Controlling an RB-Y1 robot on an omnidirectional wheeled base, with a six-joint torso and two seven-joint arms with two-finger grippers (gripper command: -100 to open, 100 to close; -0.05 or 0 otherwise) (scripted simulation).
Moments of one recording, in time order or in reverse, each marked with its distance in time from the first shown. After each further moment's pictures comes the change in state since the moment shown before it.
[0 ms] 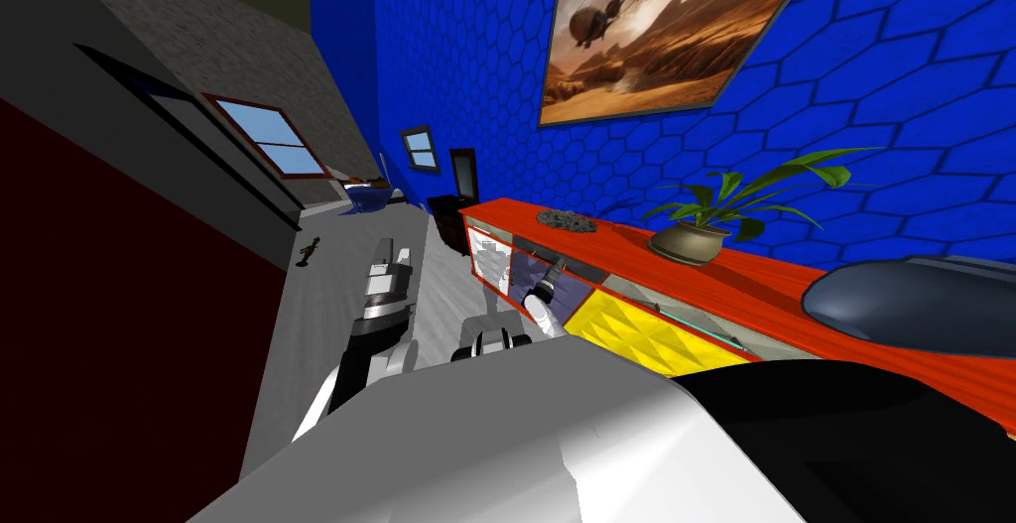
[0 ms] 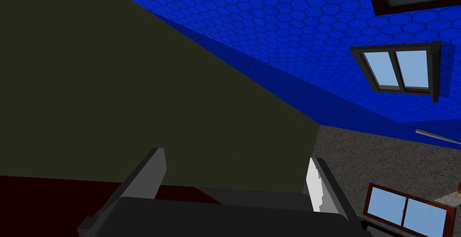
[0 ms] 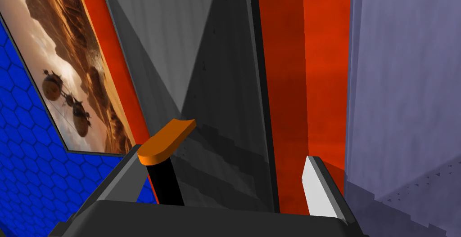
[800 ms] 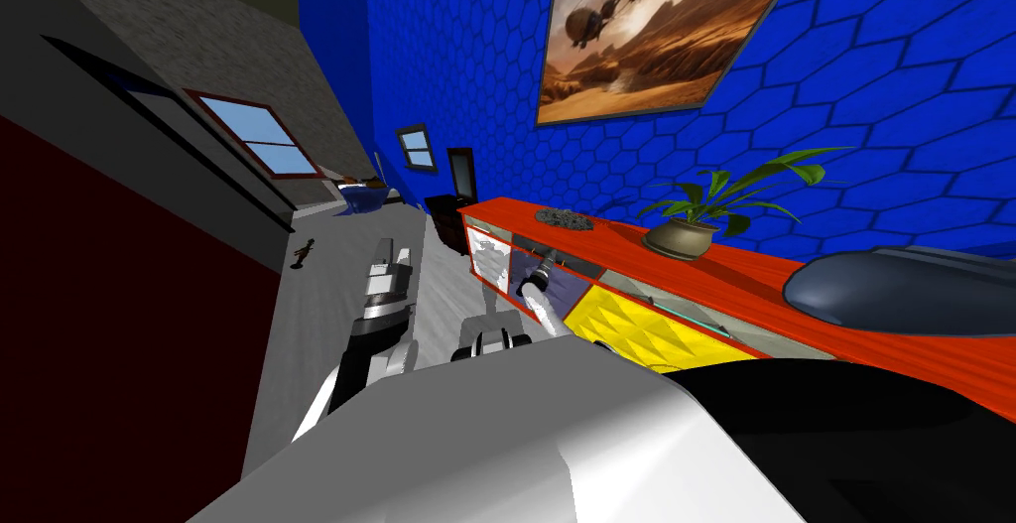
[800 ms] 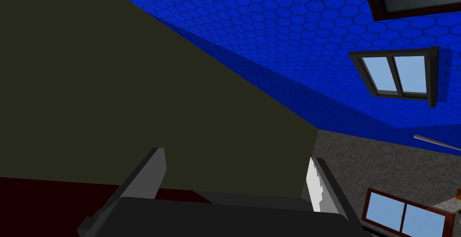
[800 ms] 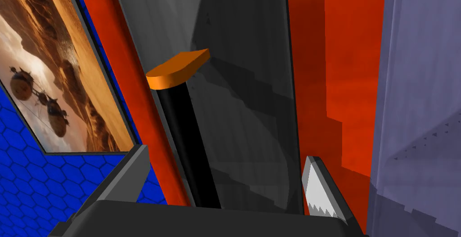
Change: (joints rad) left arm 0.000 0.000 0.000 0.000 0.000 0.000 0.000; right arm -0.080 0.029 -0.039 -0.072 -0.108 -0.134 0.152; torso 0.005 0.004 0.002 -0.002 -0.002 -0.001
